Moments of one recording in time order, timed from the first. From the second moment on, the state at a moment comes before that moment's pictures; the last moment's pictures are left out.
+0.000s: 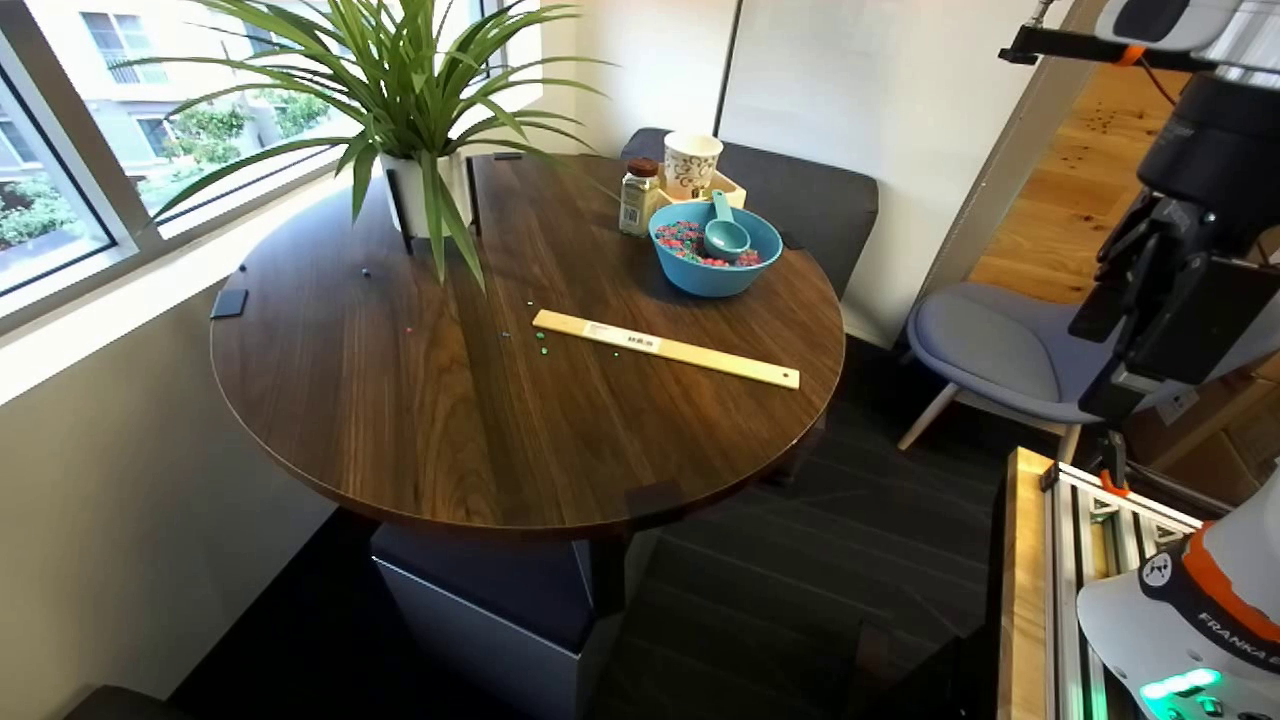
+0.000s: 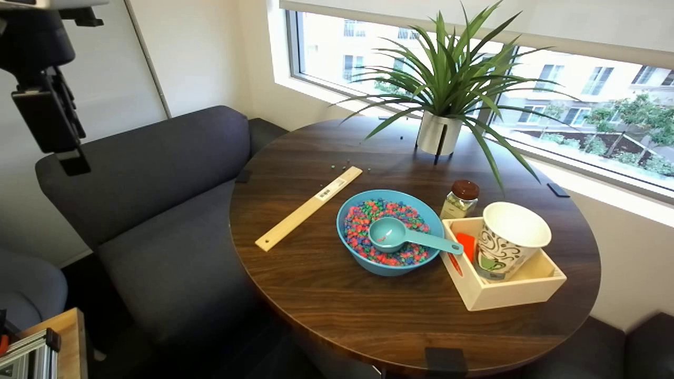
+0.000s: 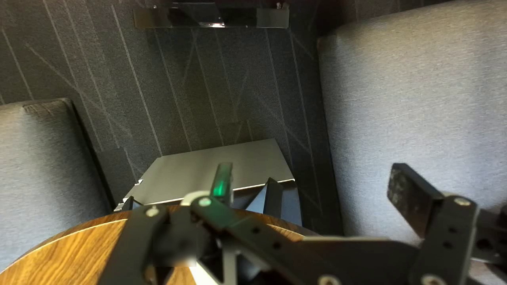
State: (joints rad) arm 0.15 -0.75 0.21 -2.43 0.19 1.66 0.27
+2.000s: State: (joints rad) arm -0.17 -0.50 -0.07 -2.19 0.10 1.91 0.36
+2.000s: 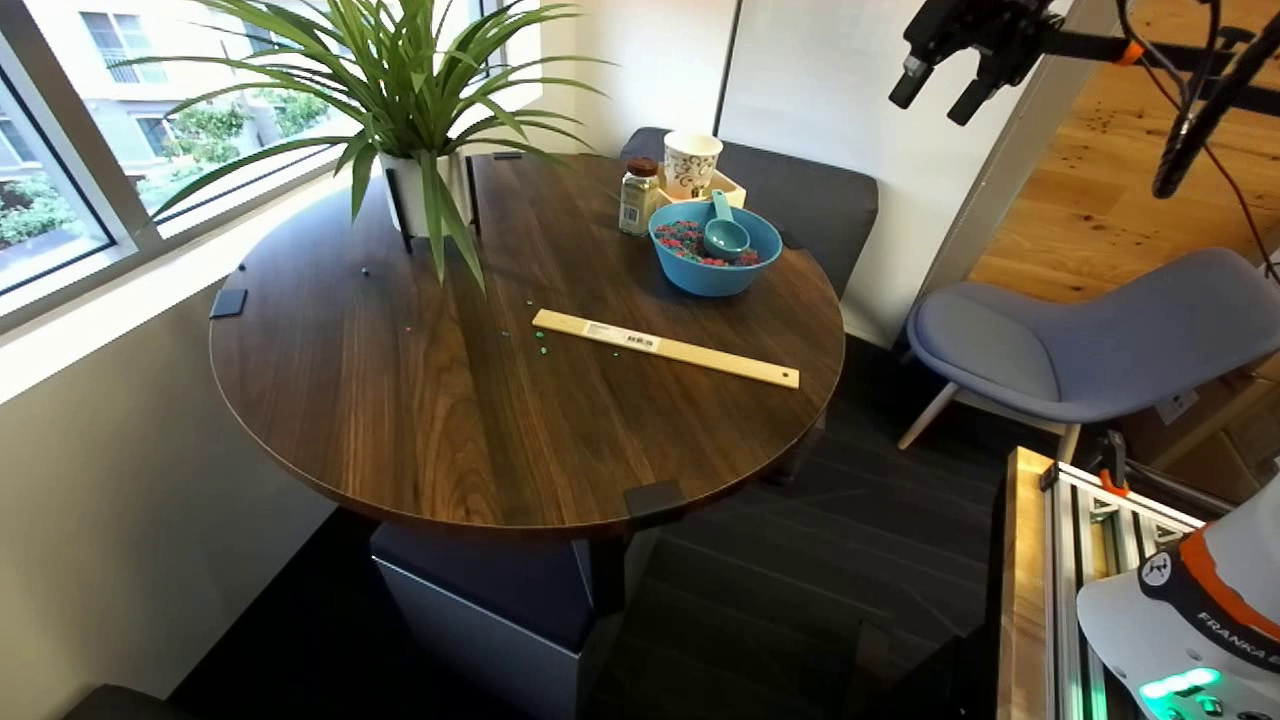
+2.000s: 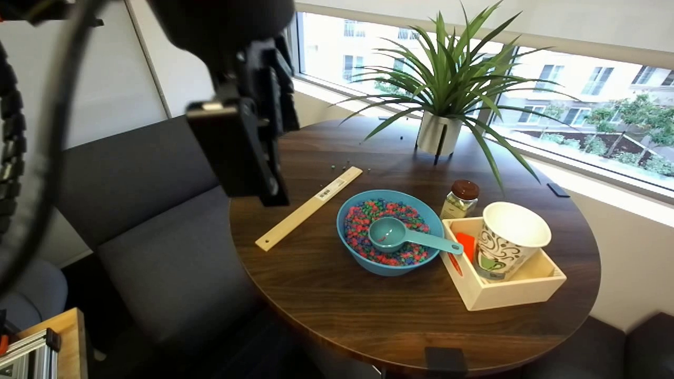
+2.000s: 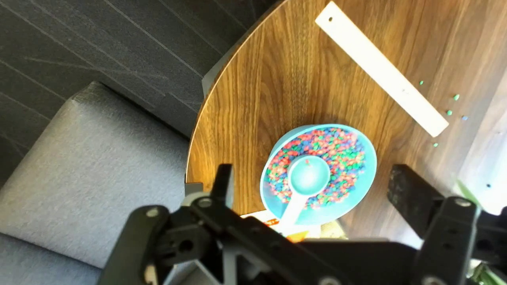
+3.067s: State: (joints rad) arm -0.19 -0.29 -0.10 -2.11 0.10 2.19 0.37
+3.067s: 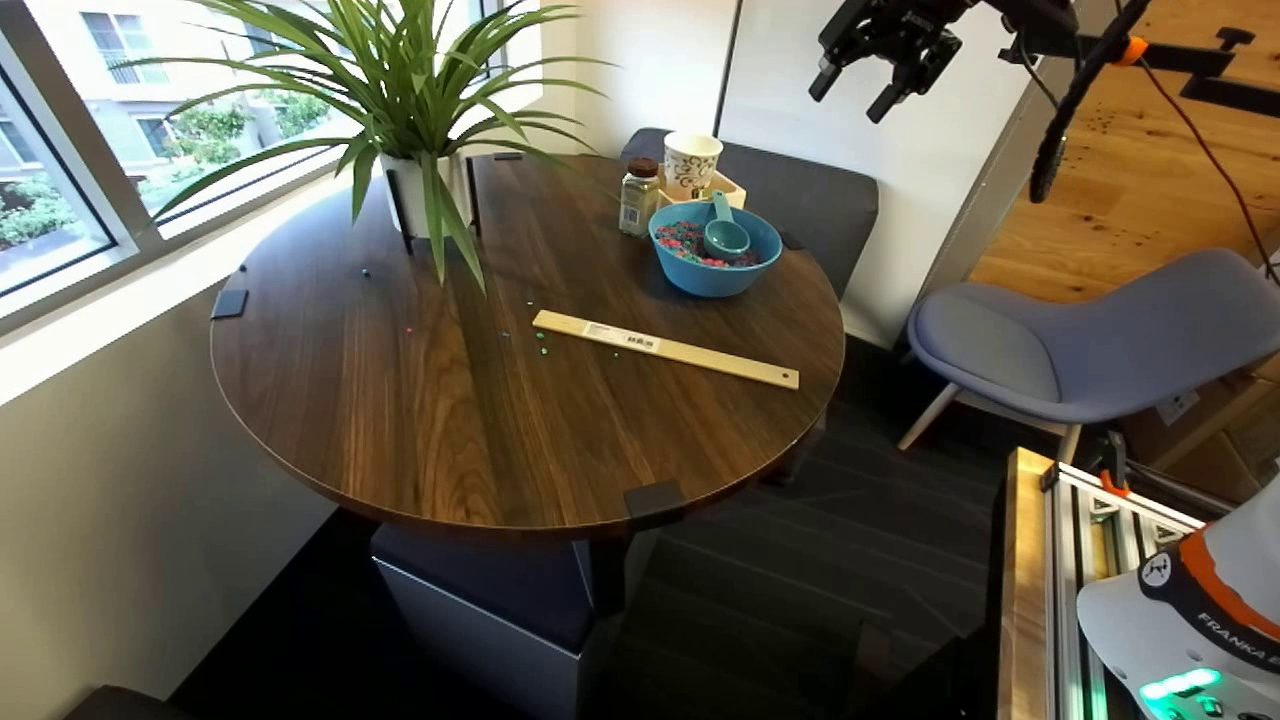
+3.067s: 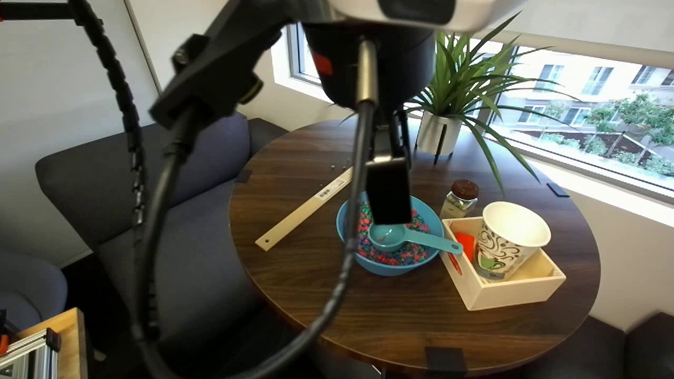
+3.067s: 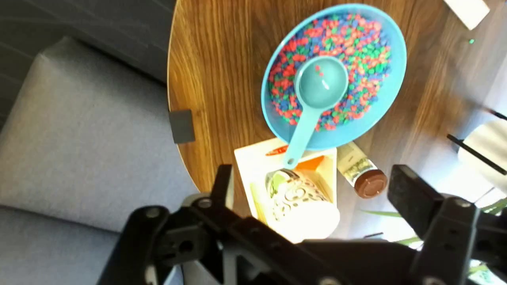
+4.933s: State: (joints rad) arm -0.09 0.24 -0.06 -1.69 -0.01 2.33 -0.04
